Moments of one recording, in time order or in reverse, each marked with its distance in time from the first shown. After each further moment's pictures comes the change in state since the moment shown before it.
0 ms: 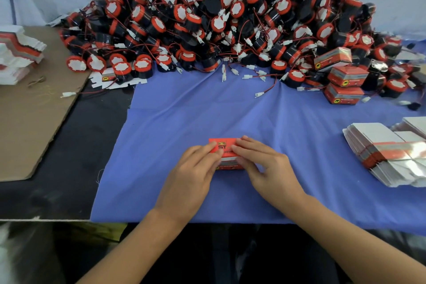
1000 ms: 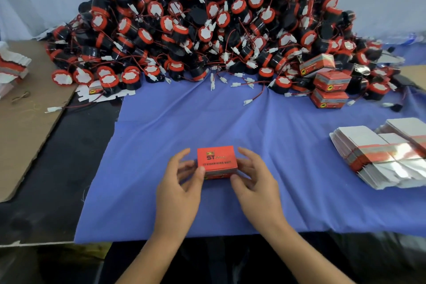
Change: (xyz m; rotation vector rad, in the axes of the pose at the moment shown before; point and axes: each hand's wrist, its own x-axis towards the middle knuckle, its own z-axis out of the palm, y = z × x) left_hand -0.005 0.019 0.005 -0.651 0.174 -0.677; right_hand -0.021 -0.031 0.022 0.484 0.203 0.507
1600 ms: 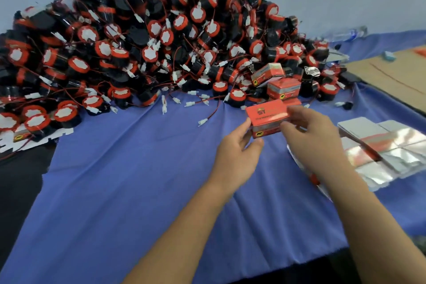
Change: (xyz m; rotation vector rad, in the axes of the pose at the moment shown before) left_hand 0.061 0.101 0.191 -0.180 -0.635 0.005; right_hand 0.123 -0.064 -0.175 -0.577 0.312 -0.005
